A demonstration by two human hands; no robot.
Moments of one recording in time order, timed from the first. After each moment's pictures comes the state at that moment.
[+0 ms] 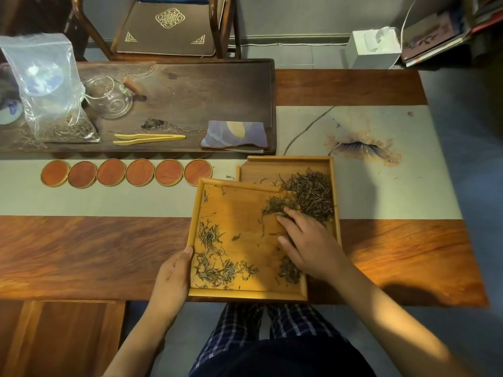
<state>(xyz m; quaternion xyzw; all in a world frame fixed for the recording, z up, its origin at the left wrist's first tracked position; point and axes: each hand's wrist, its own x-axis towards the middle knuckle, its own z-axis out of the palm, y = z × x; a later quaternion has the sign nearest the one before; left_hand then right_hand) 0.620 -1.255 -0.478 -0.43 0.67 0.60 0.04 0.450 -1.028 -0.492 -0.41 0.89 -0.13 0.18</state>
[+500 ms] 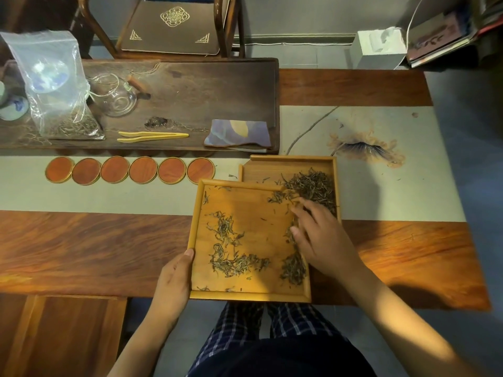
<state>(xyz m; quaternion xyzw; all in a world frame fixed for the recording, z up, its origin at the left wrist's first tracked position) 0.627 -1.251 -0.478 -0.42 0.69 0.59 0.03 0.442 -1.022 -0.481 -0.35 0.91 -0.18 0.15</state>
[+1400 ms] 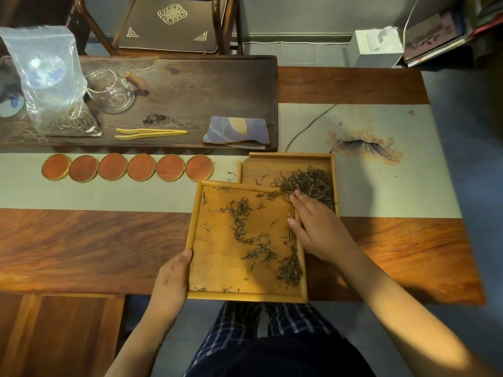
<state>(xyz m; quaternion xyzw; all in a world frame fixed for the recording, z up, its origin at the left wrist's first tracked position) 0.634 -1.252 -0.478 -0.42 0.69 0.59 0.04 0.424 -1.024 -0.506 -0.36 0.90 -0.11 0.20</state>
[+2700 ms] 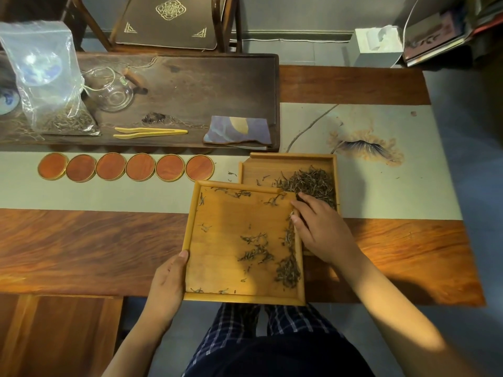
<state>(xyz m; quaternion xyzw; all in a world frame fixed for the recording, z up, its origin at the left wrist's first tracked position) 0.639 -1.262 -0.486 -0.42 0.66 0.62 0.04 0.426 -1.029 -0.492 -0.34 0.91 -0.13 0.17</state>
